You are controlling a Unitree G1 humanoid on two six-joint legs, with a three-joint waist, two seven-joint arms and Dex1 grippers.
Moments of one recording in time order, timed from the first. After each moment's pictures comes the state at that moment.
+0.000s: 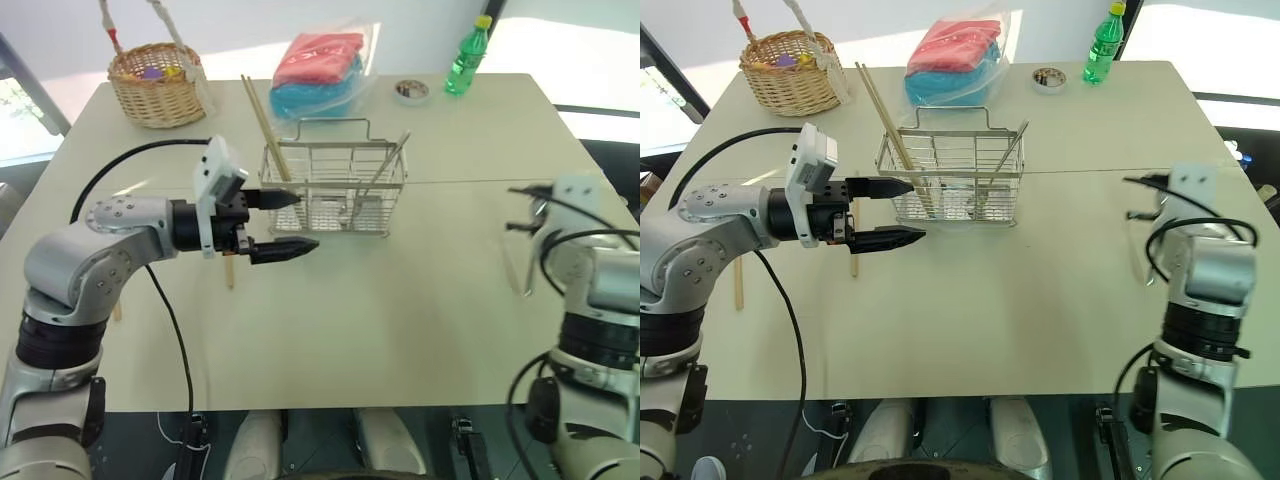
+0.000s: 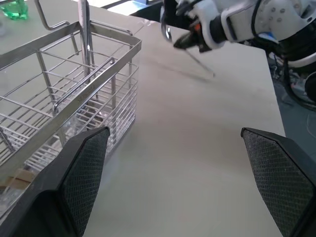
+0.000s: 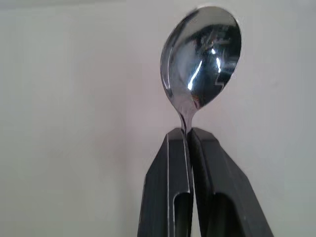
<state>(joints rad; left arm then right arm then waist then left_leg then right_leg) -0.62 0.75 0.01 -0.36 -0.79 0.87 -0.89 -0.59 -0.59 -0.38 -0.12 0.06 1.16 0.04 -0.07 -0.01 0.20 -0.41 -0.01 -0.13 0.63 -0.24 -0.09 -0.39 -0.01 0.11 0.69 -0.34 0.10</state>
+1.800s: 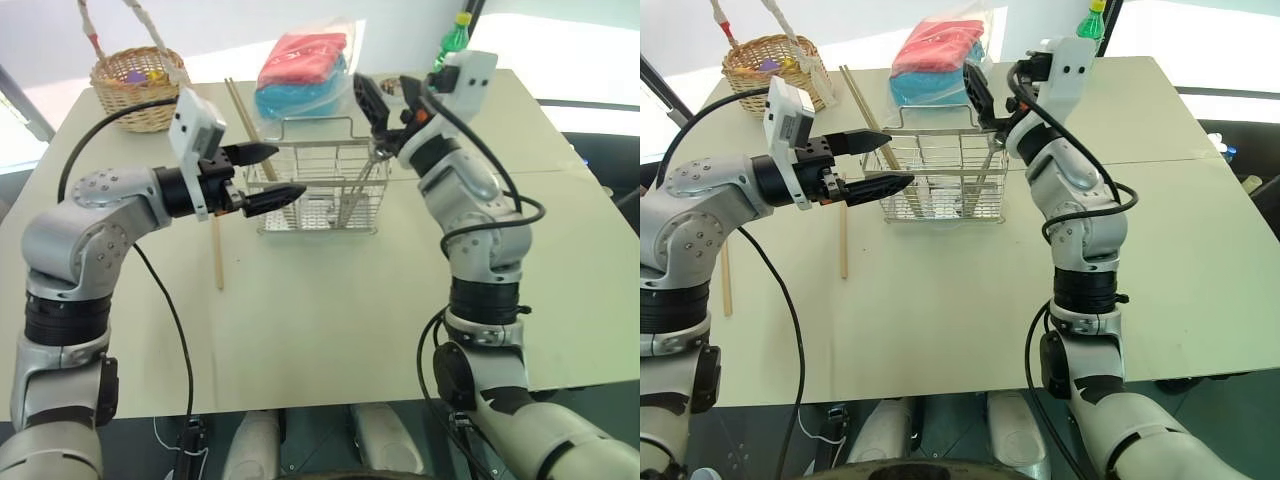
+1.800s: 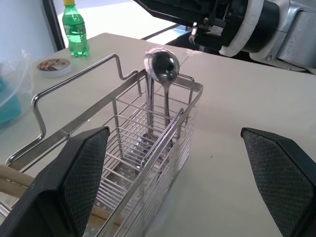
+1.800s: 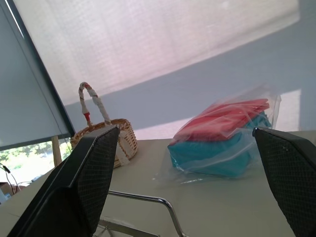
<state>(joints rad) -0.71 0.69 0.07 -0.23 -0.70 0.80 -0.80 -0.83 -0.14 -0.19 -0.12 0.46 0.60 0.18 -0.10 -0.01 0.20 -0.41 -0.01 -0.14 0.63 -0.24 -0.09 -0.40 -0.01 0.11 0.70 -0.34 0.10</state>
